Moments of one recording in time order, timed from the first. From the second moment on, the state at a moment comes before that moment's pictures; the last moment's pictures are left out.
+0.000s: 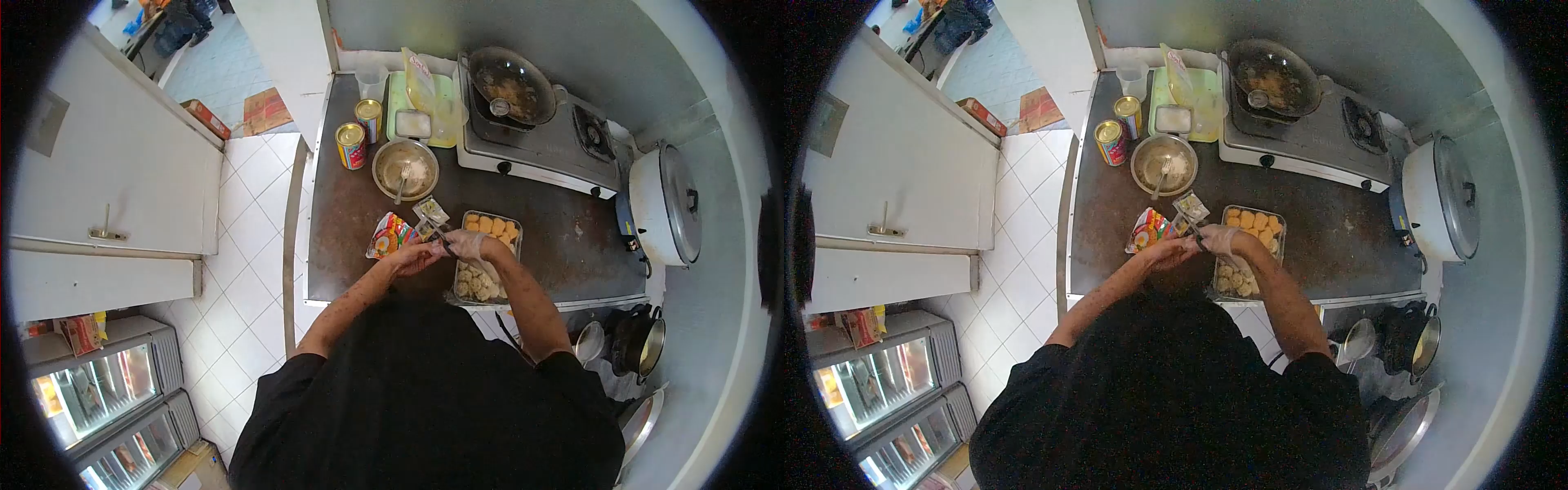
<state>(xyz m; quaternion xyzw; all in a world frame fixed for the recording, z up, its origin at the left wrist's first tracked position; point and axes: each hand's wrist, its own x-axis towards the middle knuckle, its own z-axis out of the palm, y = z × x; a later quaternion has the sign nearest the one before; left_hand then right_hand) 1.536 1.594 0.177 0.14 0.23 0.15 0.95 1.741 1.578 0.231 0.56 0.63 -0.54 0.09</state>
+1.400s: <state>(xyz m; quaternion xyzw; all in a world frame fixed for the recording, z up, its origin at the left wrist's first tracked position) 1.575 1.778 0.190 0.89 0.43 0.03 0.18 1.719 1.745 0.260 0.68 0.71 -0.18 0.01</state>
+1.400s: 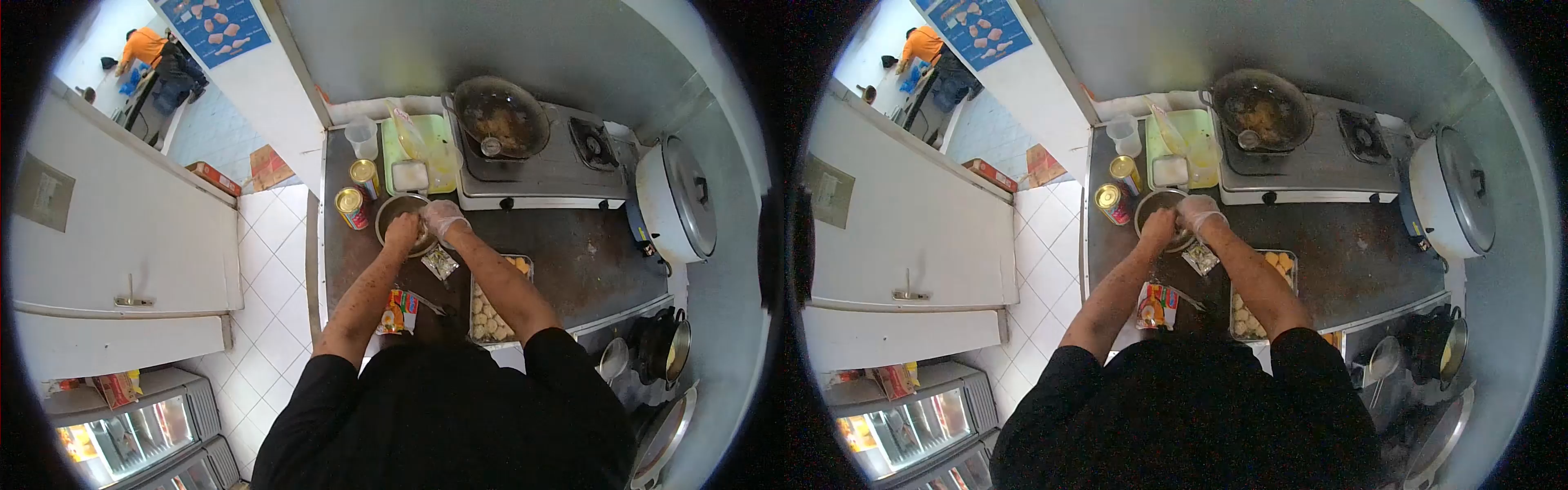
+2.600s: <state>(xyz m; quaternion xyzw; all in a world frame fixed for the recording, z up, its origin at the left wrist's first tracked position) 1.579 1.792 0.194 0.86 0.49 -0.01 0.16 1.726 1.747 0.254 0.58 0.81 -0.13 0.01</state>
